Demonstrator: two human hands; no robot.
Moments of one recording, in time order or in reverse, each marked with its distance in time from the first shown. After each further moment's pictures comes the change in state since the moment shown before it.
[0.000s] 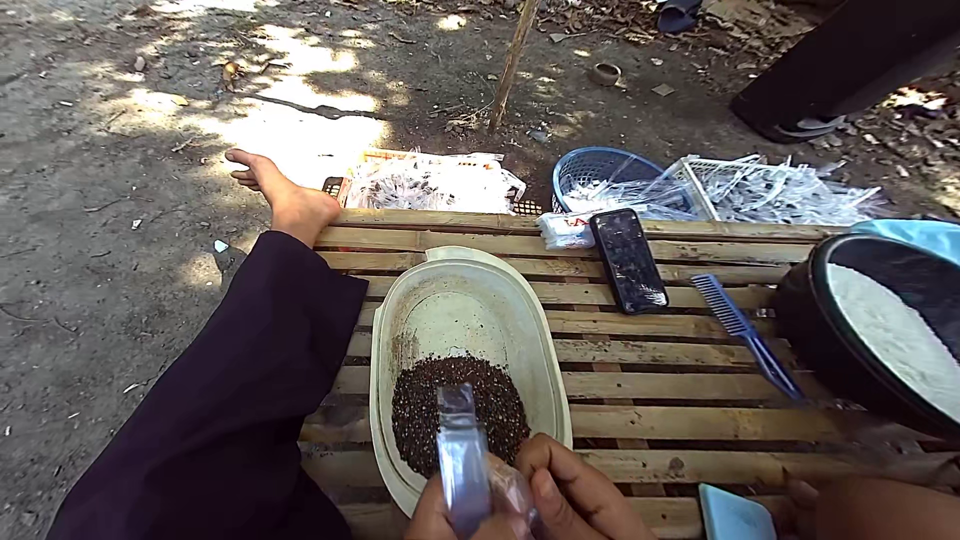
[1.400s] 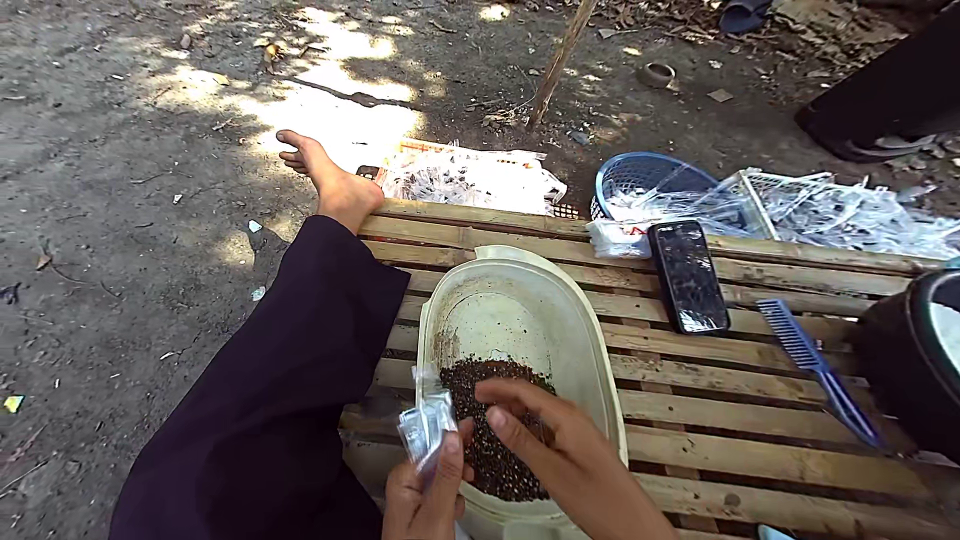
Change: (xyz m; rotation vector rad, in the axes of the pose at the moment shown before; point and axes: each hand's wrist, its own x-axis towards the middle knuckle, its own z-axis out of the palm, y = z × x) left_hand -0.004 0.003 -0.023 0.055 0.635 -0.132; right_hand 0.064 0.019 0.015 -0.472 0.043 0.041
